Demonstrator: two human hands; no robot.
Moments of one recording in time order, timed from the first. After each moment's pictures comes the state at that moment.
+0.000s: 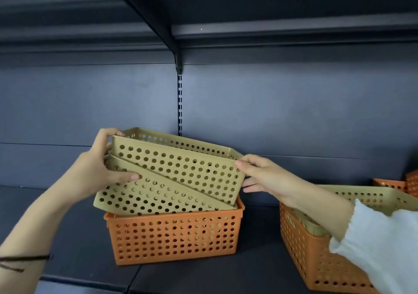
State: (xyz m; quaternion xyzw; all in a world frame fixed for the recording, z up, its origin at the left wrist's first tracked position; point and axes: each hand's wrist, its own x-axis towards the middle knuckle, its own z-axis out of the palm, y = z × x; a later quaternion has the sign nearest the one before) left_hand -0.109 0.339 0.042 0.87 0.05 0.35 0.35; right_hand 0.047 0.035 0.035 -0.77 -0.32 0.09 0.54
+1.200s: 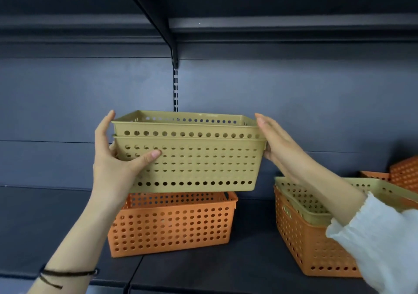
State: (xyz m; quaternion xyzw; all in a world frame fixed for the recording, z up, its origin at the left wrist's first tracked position) left_hand -0.095 0.277 0.023 0.67 0.00 0.51 0.54; right_hand 0.035 0.025 0.062 -0.70 -0.33 -0.05 0.63
